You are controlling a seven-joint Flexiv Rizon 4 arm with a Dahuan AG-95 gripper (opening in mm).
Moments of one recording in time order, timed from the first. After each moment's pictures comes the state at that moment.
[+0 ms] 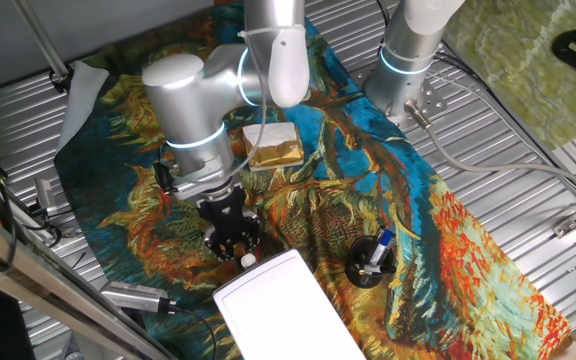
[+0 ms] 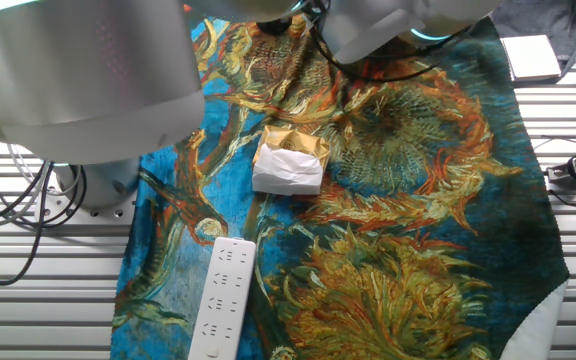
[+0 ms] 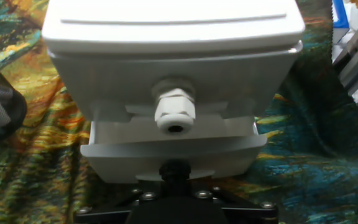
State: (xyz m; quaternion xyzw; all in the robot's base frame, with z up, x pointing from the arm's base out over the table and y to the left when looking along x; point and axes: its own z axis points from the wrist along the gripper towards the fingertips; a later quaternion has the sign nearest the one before) arm 0.564 0.249 0.065 -0.69 0.68 0.17 0.19
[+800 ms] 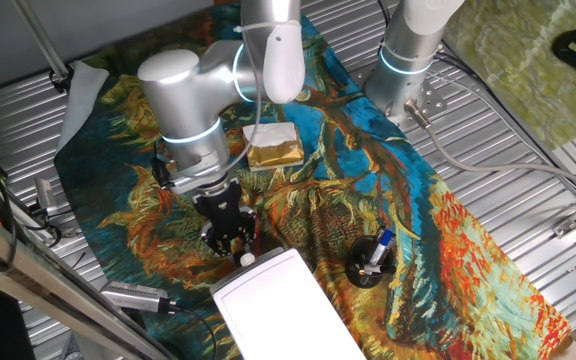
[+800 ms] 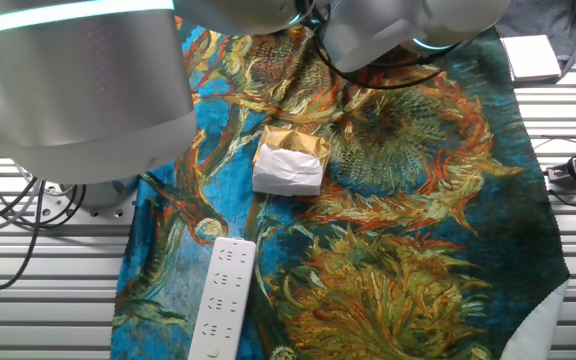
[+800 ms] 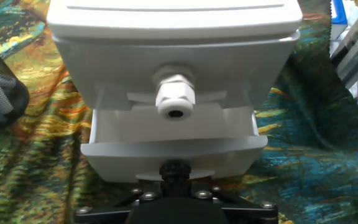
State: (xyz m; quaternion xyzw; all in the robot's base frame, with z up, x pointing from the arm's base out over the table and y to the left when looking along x) arm 0.567 0.237 0.066 -0.70 0.67 0.17 0.19
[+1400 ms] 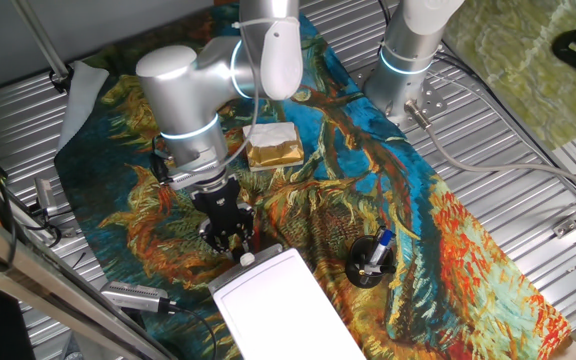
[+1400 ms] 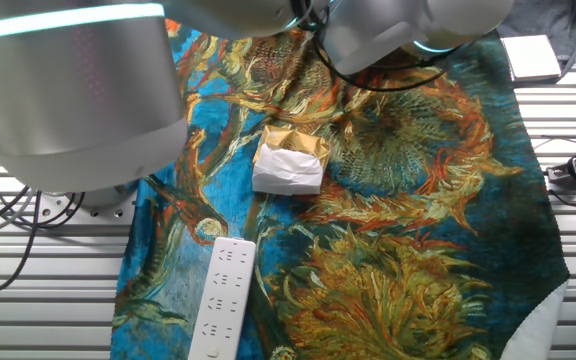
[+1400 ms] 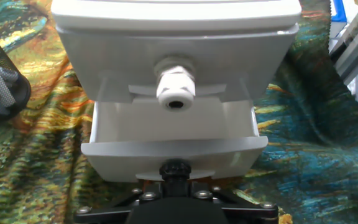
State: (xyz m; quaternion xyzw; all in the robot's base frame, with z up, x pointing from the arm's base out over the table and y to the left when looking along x) arm 0.566 0.229 0.066 -0.70 0.67 0.17 0.19
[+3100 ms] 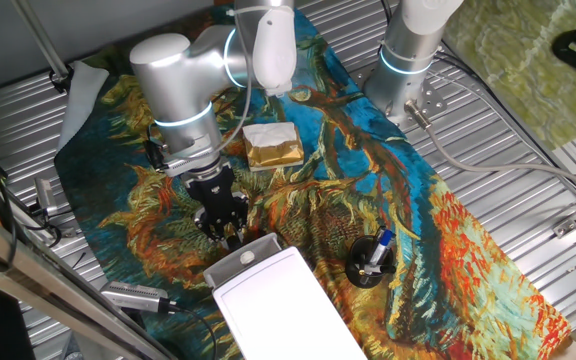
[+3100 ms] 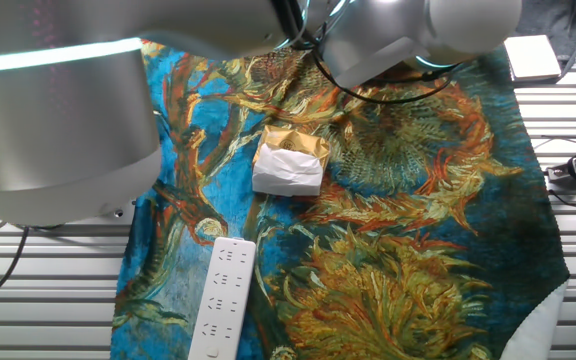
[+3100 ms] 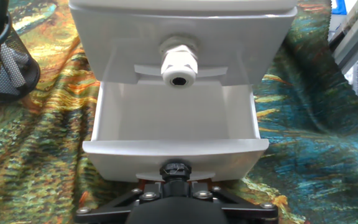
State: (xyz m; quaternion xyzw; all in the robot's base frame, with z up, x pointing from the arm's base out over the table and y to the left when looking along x) arm 0.564 0.203 0.070 -0.71 0.66 0.17 0.19
